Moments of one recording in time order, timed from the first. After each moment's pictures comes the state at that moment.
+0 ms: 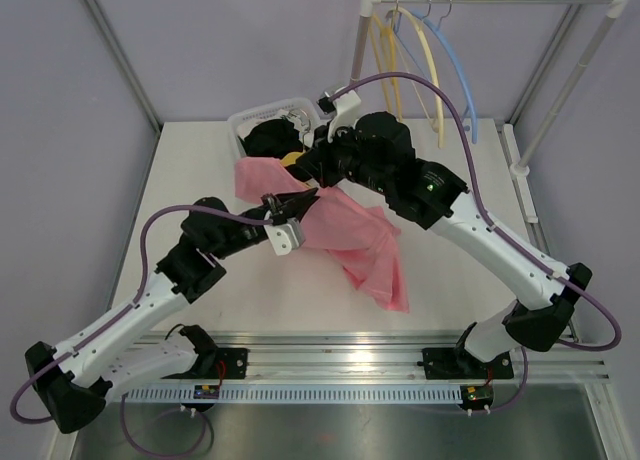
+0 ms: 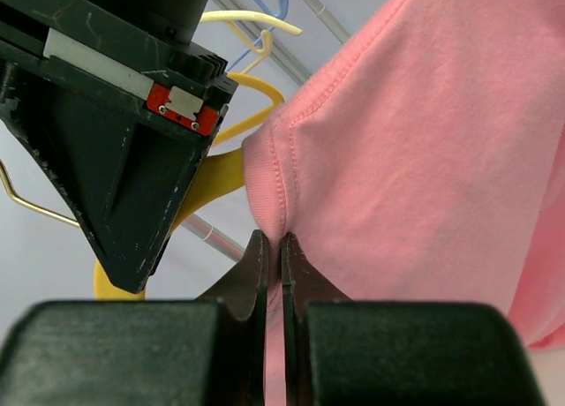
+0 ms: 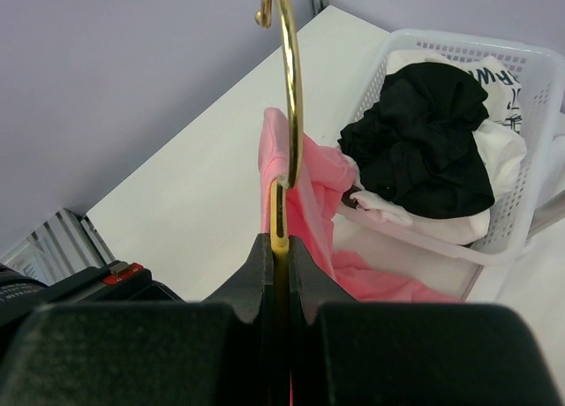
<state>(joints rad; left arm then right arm) -0.76 0.90 0.86 0.15 0.41 0.73 0.88 1.50 1.75 -0.46 0.03 0.22</state>
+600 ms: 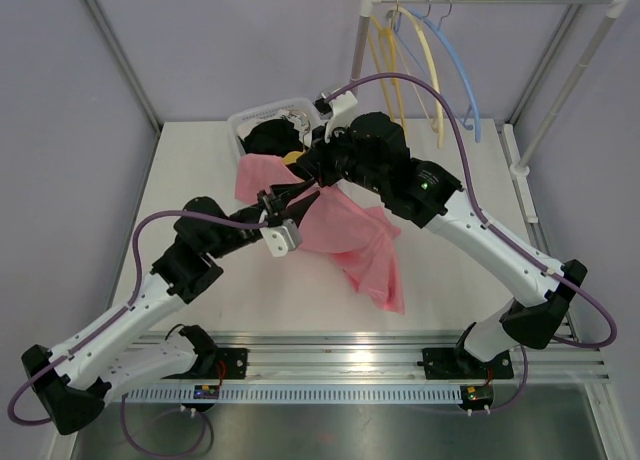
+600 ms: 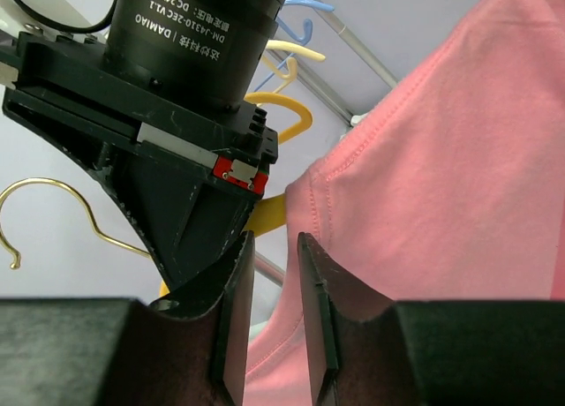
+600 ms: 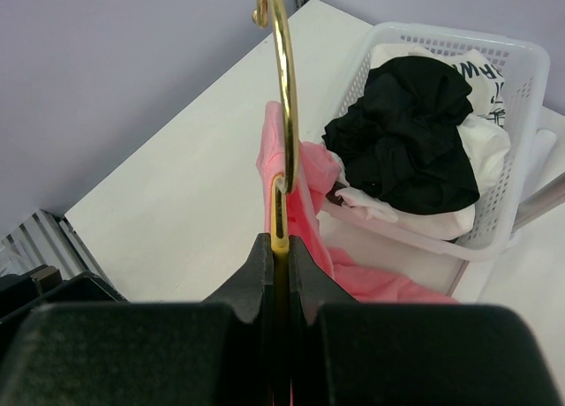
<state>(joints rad) -0.76 0.89 0.89 0.15 0.40 0.77 0.89 1.52 1.76 -0.46 0.05 0.20</state>
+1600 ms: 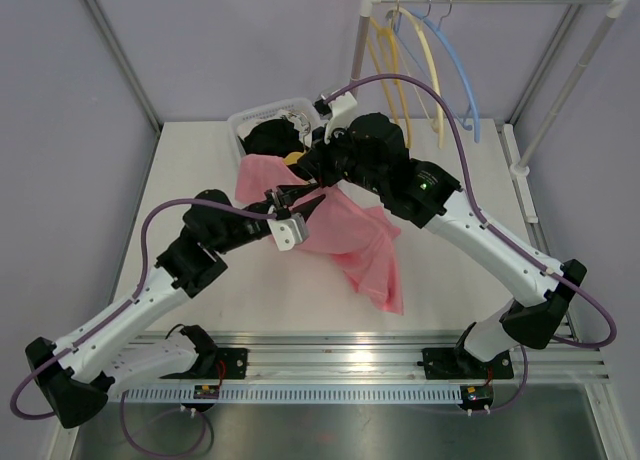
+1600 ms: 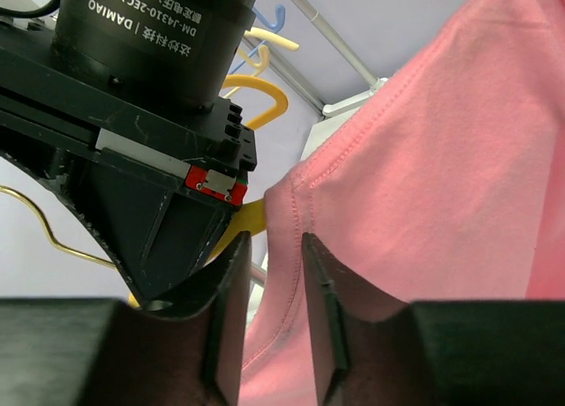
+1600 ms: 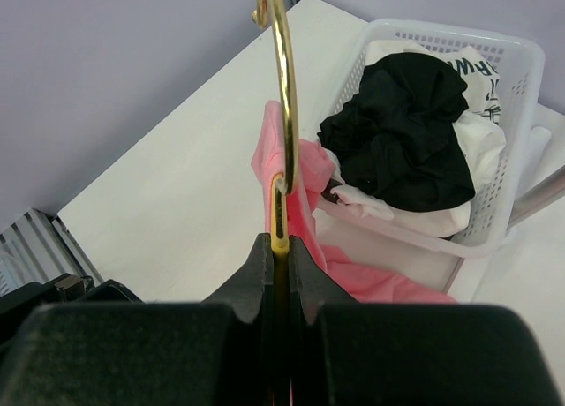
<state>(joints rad) -0.76 0.94 0.93 0.09 0.42 0.74 0.89 1.52 1.75 -0.46 0.06 0.19</state>
